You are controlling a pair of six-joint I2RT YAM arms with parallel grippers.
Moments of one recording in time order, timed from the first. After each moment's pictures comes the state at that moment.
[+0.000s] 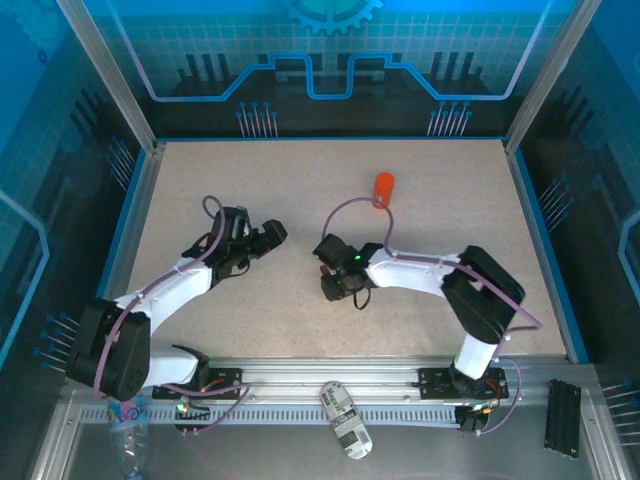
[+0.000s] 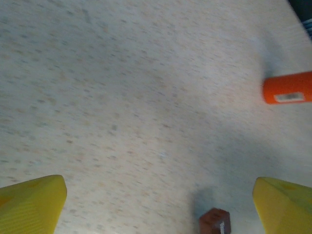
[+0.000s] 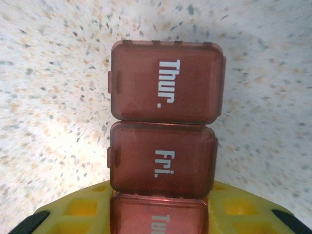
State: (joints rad) left arm -0.29 1.29 0.68 -0.12 0.17 -0.89; right arm 0.86 1.70 1.04 -0.54 0.05 0.44
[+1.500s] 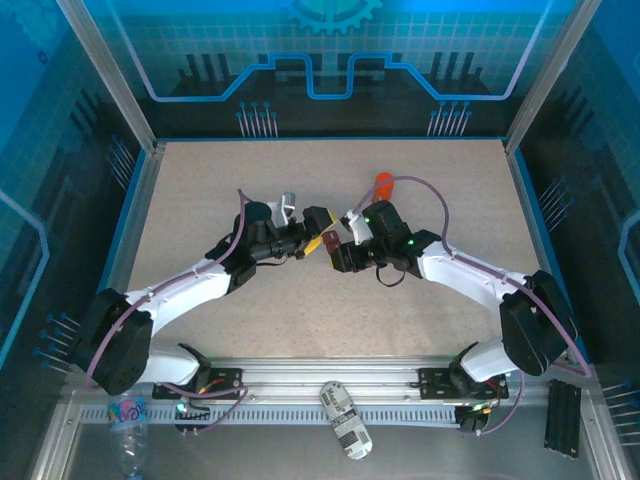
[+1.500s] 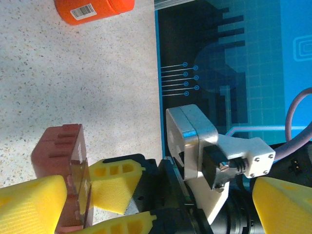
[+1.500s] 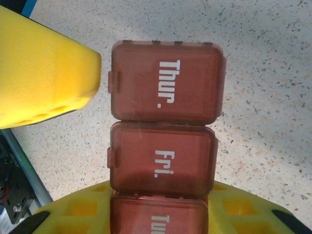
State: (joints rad) left arm -0.53 1.34 0.74 0.31 0.47 -1.22; right arm 0.63 1.45 0.93 -0.33 -0.37 0.33
